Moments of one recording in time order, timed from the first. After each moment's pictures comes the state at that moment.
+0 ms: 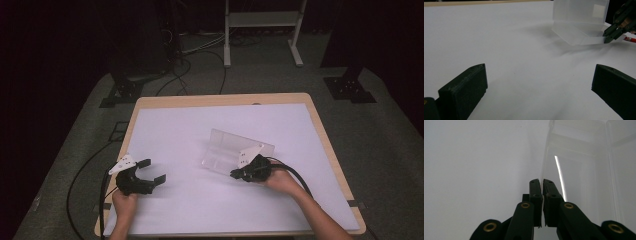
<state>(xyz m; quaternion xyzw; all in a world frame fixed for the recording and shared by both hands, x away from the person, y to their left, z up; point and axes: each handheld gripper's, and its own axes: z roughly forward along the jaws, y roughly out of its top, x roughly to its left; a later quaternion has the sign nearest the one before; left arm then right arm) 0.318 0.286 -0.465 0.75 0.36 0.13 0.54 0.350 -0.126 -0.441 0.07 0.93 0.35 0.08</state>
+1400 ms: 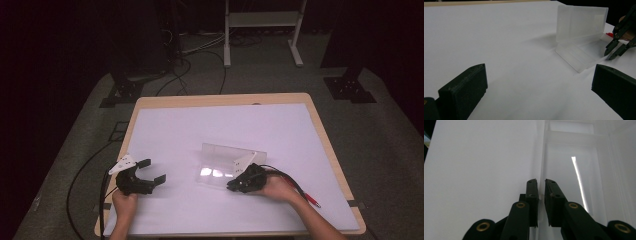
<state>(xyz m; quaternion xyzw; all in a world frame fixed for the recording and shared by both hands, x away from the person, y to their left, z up) 0.318 0.285 -0.465 0.75 0.36 0.13 0.54 0.338 -0.114 -0.461 0.07 0.94 0.34 0.02</state>
